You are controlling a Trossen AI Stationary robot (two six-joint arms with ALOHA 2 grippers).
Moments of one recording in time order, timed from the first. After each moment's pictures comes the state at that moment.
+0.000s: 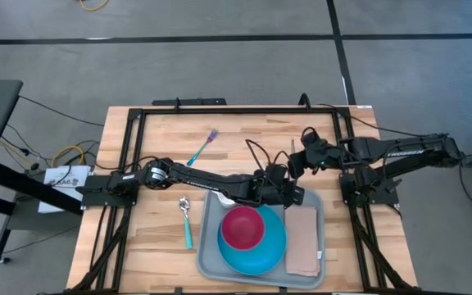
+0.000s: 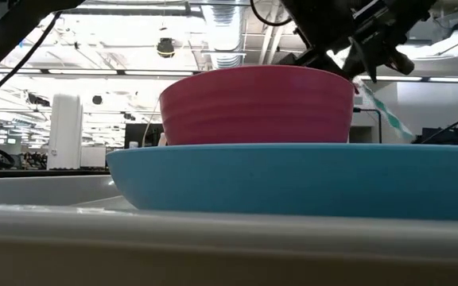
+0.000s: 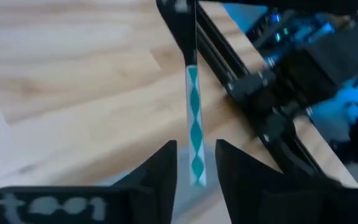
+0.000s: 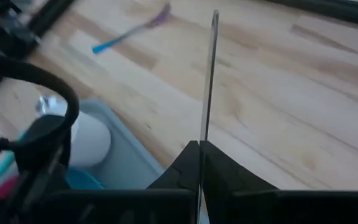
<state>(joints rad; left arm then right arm) -0.17 2.38 2.20 -0.51 -0.62 -1.07 0.06 1.01 0.88 -0.73 0.39 0.86</state>
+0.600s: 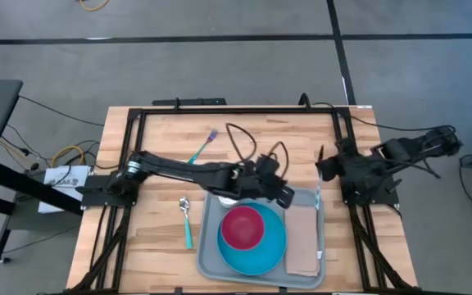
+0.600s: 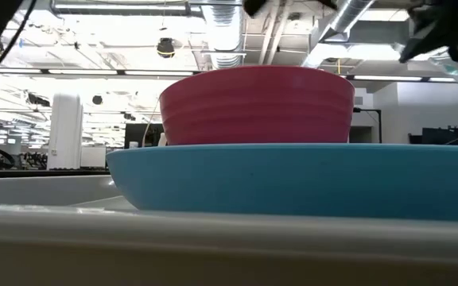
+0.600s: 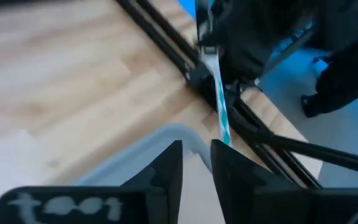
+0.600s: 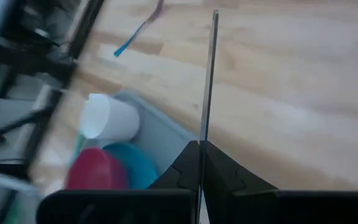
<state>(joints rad) -0.20 2.16 2.22 -0.72 -0.49 -0.92 0.37 0.67 0.83 -1.06 0.52 1.38</state>
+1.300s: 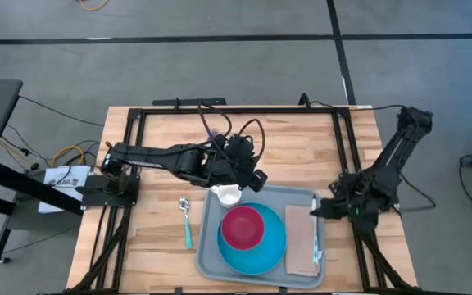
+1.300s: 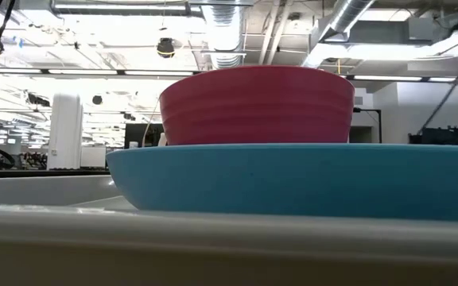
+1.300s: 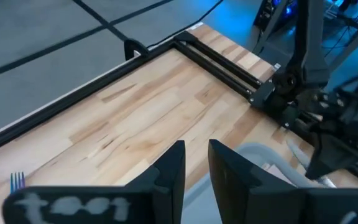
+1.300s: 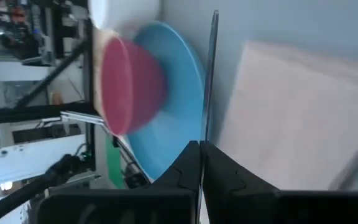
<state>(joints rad) -0.21 1.94 2.22 -1.04 -0.70 -0.75 1.00 0.82 0.45 -0.51 0.67 2.10</state>
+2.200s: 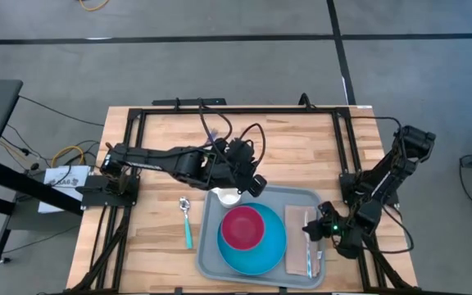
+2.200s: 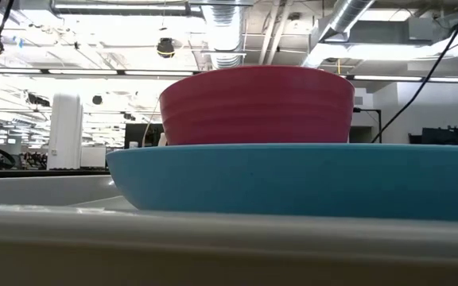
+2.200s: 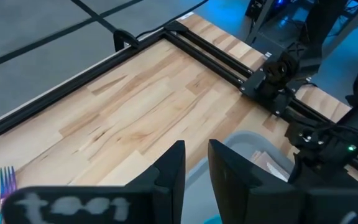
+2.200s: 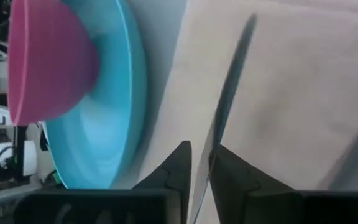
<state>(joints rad) -0.23 1.95 2.22 -1.05 -0.66 -0.75 1.05 1.36 0.45 -0.20 0.67 2.18</state>
